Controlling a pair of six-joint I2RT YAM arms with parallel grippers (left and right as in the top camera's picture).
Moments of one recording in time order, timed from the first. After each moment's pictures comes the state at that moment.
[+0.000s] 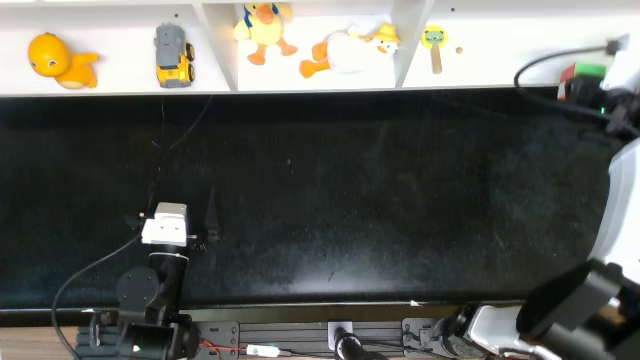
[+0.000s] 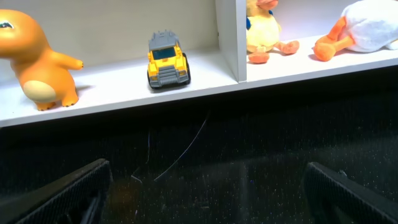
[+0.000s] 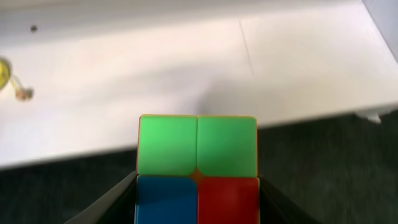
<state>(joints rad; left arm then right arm) -0.10 0.01 0.01 -0.08 -0.03 0.11 -0.52 1.63 1.41 -0.58 -0.27 -0.26</state>
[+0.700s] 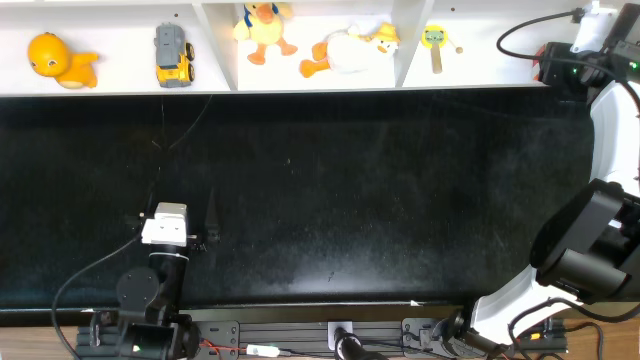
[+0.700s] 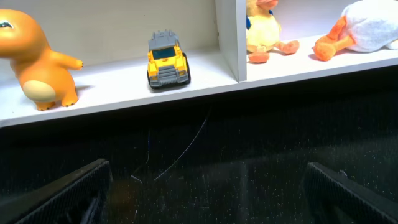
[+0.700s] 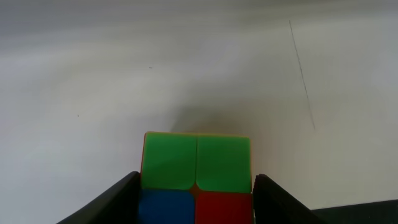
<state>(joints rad) -0.10 0.01 0.01 -0.08 -0.03 0.11 -0.42 1.92 1.62 -0.58 -0.21 -0.23</state>
